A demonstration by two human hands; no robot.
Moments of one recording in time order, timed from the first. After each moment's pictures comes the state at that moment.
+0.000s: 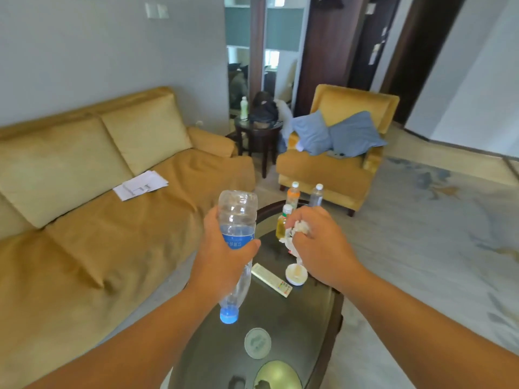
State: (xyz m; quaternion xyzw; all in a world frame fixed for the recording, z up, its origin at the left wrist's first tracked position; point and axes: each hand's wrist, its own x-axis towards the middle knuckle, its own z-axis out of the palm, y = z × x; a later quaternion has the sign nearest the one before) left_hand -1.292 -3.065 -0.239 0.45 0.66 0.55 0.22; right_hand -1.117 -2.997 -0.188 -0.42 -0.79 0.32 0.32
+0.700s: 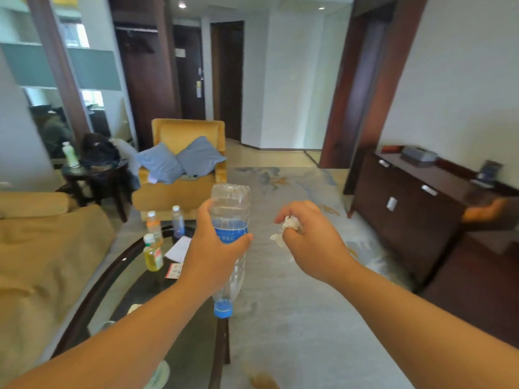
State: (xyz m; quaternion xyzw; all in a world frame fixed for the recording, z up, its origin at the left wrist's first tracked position) left_hand -1.058 -3.119 -0.146 0.65 0.44 0.52 0.35; right_hand -0.878 -3.167 -0.105 -0.60 -0.67 0.11 0.41
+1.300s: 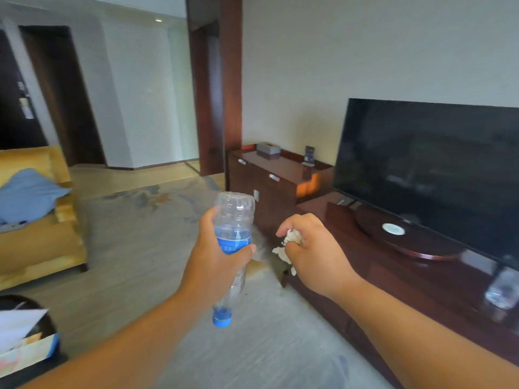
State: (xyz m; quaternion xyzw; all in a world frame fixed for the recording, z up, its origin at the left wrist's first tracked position) left_hand -0.699 -3.281 -0.130 0.76 0.27 0.41 0.43; right_hand -0.561 -3.416 -0.099 -0.73 -0.51 0.00 0.45
